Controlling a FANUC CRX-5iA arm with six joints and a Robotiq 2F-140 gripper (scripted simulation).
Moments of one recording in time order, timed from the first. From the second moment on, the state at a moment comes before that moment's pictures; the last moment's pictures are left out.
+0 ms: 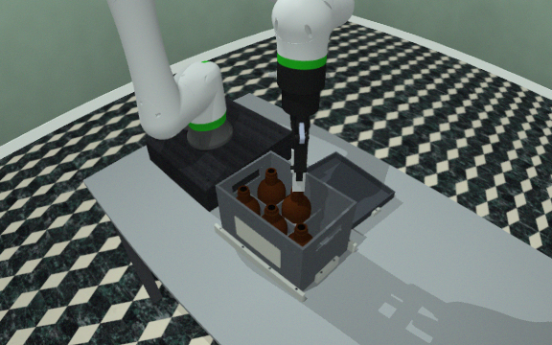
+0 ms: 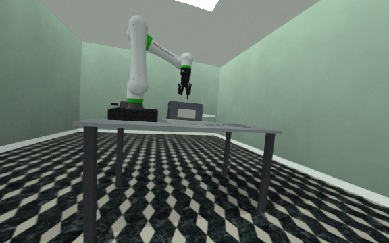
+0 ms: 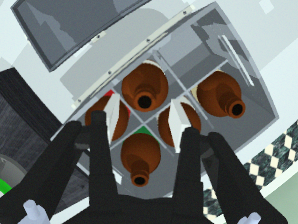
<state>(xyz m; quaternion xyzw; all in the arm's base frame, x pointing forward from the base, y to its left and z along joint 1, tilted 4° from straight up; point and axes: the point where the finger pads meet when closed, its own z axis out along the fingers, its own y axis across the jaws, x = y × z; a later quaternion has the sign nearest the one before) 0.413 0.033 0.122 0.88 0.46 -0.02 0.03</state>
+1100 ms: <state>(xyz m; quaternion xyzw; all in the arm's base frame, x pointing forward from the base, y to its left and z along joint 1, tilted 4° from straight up) 0.413 0.033 0.118 0.88 0.46 -0.02 0.03</state>
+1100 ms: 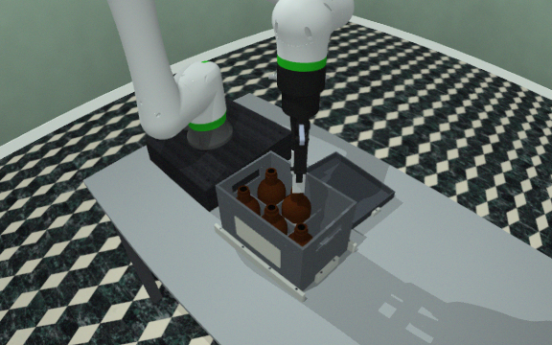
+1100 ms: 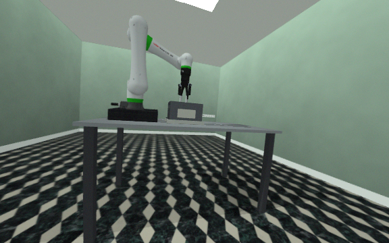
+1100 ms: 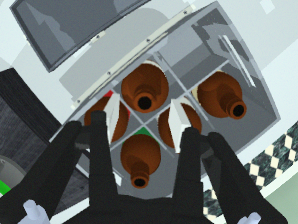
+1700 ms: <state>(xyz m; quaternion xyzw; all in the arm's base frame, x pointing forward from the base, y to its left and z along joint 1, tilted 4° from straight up) 0.413 0.032 0.101 0.88 0.46 -0.02 0.03</state>
